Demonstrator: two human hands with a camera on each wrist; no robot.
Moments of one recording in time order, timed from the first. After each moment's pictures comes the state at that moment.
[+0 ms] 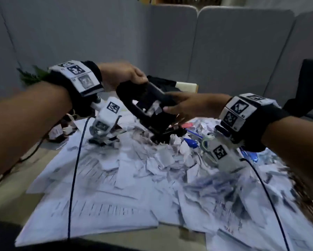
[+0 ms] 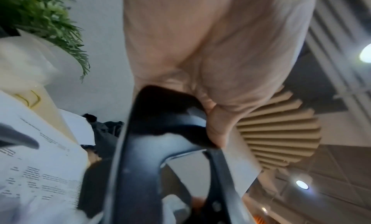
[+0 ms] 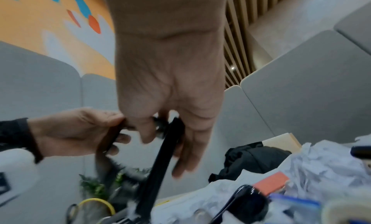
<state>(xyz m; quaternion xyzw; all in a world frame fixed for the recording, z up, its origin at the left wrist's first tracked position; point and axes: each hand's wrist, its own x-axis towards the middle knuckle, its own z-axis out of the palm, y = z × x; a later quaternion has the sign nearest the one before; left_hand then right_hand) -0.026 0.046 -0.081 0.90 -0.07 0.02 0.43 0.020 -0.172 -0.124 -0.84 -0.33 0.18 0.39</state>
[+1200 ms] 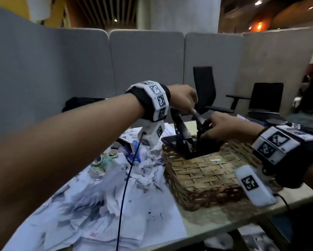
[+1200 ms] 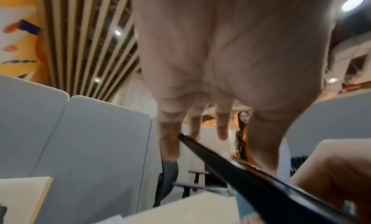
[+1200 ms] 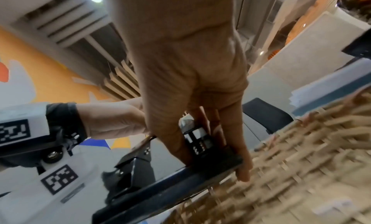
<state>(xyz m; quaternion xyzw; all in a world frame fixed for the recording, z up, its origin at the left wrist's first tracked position) 0.014 -0.396 -0.051 0.93 -0.36 0.05 0.06 -0.055 -0.545 -0.119 -0.99 0.00 -0.05 0.16</state>
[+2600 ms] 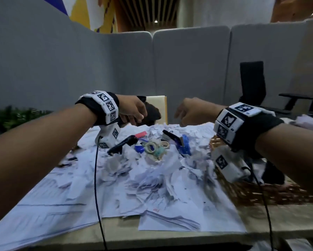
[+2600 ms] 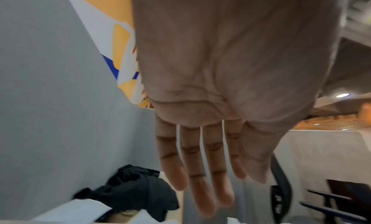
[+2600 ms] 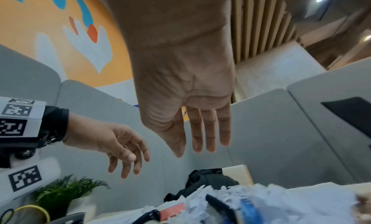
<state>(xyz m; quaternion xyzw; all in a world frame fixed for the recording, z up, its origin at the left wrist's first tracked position) 0.014 -0.124 -0.079 0.98 -0.09 -0.06 0.17 -0.013 -0.361 -0.097 -0.97 -0.22 -0.08 0.10</state>
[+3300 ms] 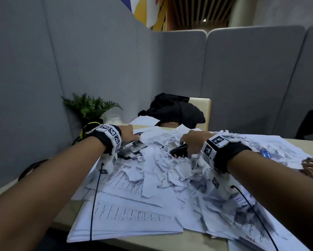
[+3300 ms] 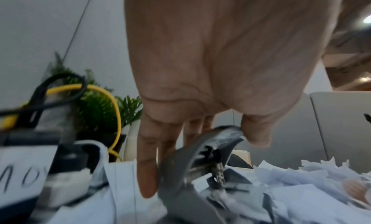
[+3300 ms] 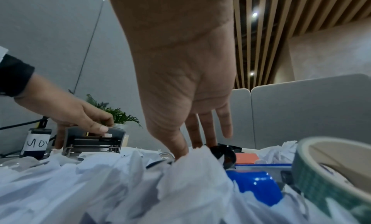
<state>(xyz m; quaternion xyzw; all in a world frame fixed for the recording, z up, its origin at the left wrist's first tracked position) -0.013 0.117 -0.178 0.99 0.11 -0.04 0.03 0.022 -0.139 -0.168 -0.93 -0.31 0.01 -0.17</state>
